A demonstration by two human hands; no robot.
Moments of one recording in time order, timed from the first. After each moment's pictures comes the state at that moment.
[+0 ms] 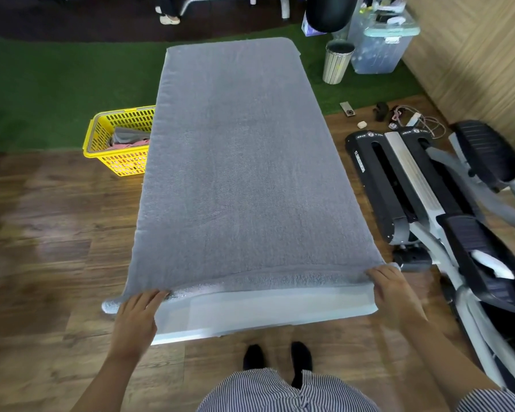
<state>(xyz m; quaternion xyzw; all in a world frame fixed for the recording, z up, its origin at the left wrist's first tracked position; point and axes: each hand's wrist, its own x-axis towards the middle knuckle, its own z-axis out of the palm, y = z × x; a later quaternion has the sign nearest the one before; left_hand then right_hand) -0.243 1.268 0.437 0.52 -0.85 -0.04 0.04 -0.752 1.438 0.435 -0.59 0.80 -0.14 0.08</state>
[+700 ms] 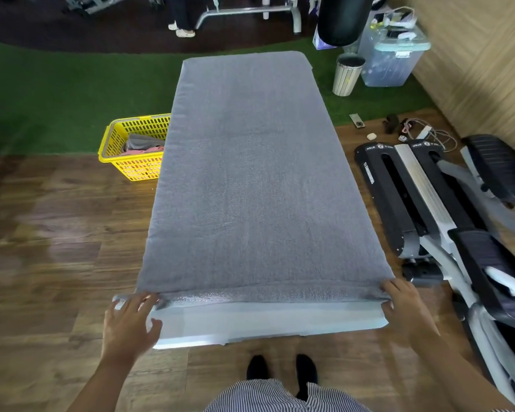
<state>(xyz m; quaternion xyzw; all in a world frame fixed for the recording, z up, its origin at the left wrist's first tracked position) -0.227 1.269 0.441 0.55 -0.83 0.06 0.09 -0.742 1.438 0.451 -0.62 0.78 -0.08 0.01</state>
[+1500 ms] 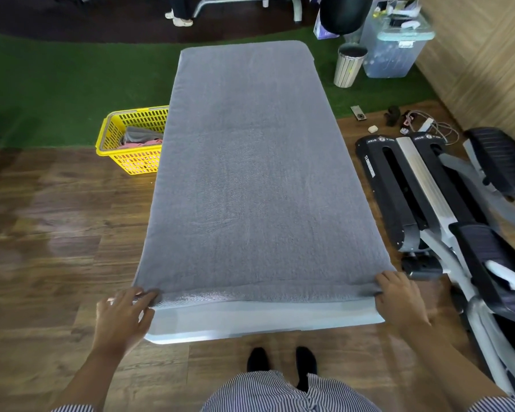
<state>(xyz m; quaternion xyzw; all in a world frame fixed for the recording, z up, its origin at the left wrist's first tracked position) -0.207 1.253 0.441 0.54 -0.84 0.06 0.07 -0.737 1.422 0.438 -0.57 0.82 -0.03 0.04</state>
